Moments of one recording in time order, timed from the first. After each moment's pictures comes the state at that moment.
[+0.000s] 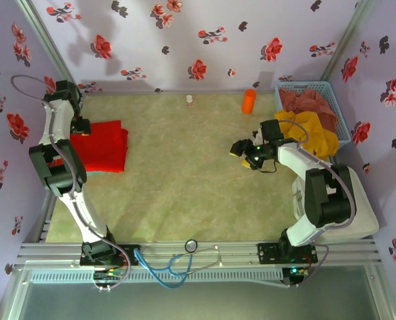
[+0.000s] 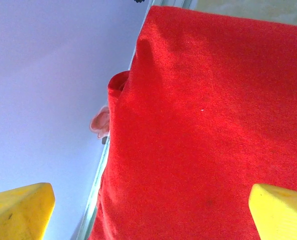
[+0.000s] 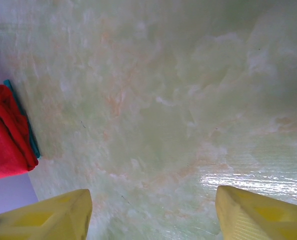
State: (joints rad) left arm 0.23 2.01 1.87 -1.12 -0.42 0.00; right arm 0.21 1.60 0.96 -0.43 -0.58 0.71
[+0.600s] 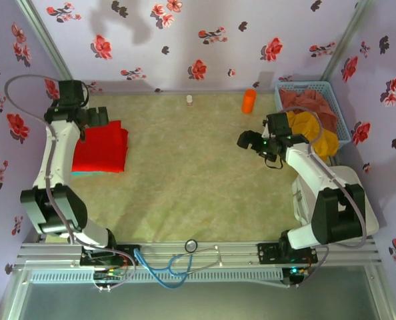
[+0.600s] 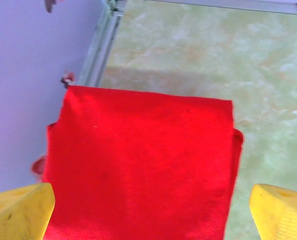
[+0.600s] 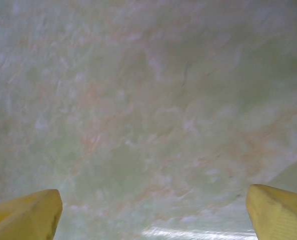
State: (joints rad) left arm 0.07 1.51 1.48 -0.81 -0.17 -0.03; right arm 0.21 1.43 1.04 -0.56 -0.21 0.54
